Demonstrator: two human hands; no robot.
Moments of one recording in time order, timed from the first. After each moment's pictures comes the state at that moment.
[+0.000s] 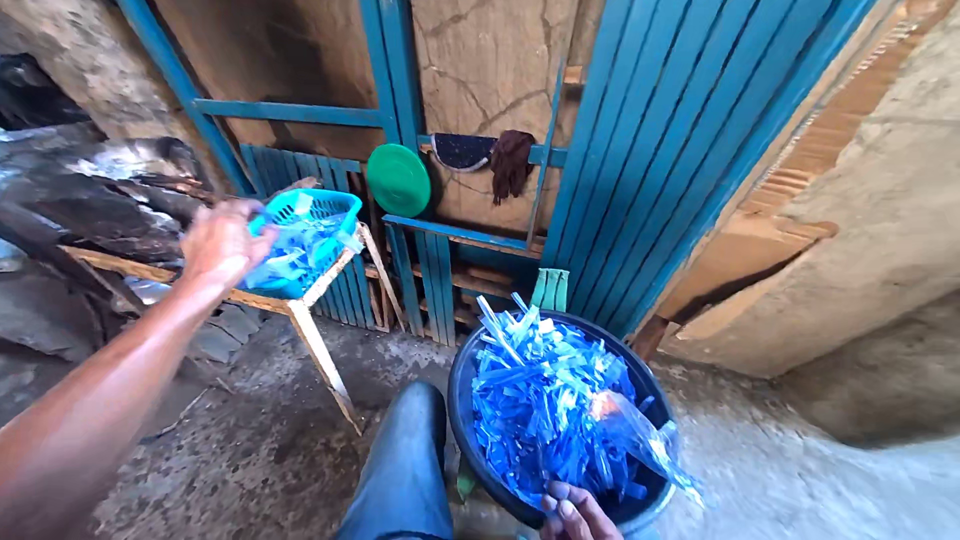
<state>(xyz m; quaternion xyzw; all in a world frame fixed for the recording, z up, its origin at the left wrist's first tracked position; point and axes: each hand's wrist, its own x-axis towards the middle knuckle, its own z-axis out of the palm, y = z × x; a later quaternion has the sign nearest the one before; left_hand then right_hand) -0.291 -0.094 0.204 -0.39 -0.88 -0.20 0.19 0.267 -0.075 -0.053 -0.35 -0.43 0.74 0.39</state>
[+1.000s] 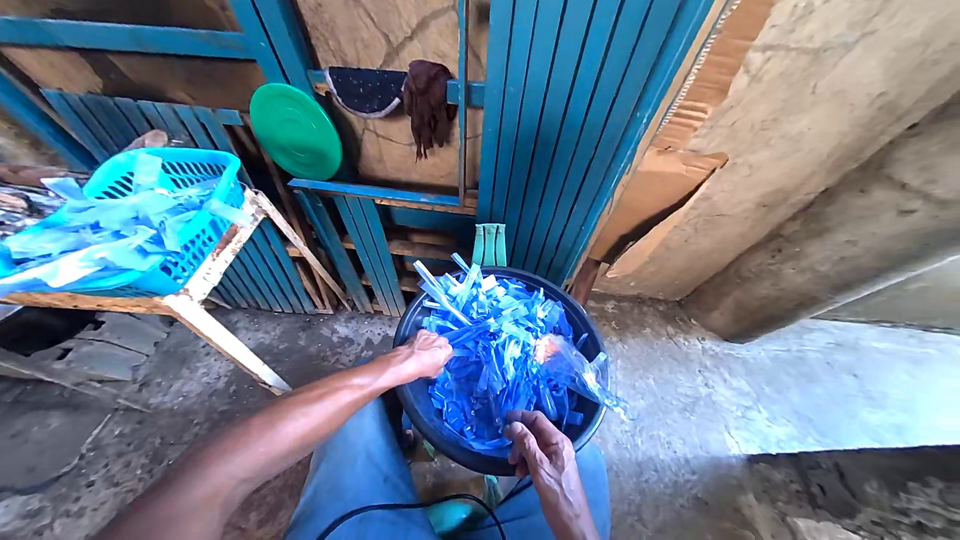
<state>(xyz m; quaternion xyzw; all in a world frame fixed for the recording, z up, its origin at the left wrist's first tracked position) -0.016 0.051 -0.035 -0.76 -0.57 0.25 -0.19 0.263 -0.049 -0.039 -0.42 -0.55 0.61 0.38</state>
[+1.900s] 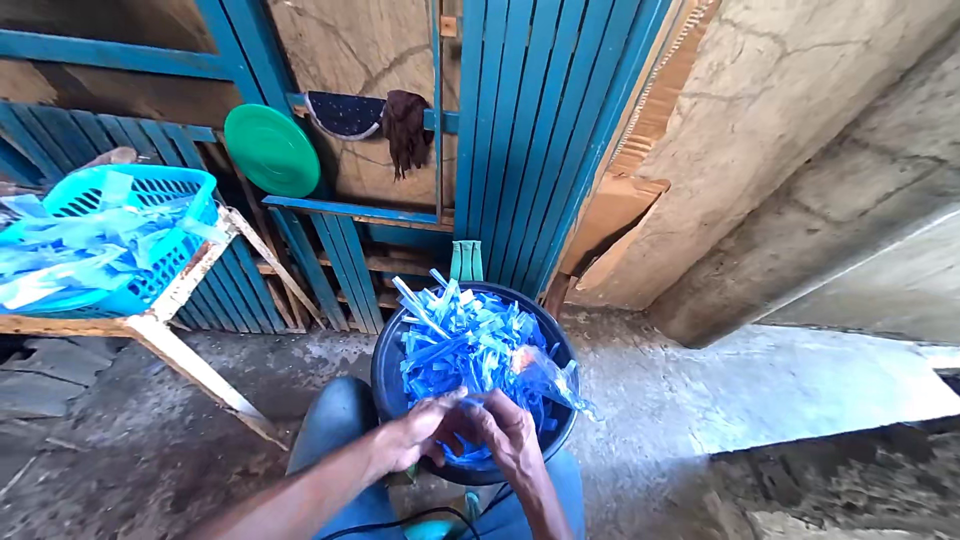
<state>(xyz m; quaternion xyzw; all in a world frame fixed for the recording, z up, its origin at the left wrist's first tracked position) 0.050 -0.044 0.002 -0.32 -0.56 -0.28 -0.71 0.234 -0.014 -0.026 -0.30 -0.68 0.51 0.43</state>
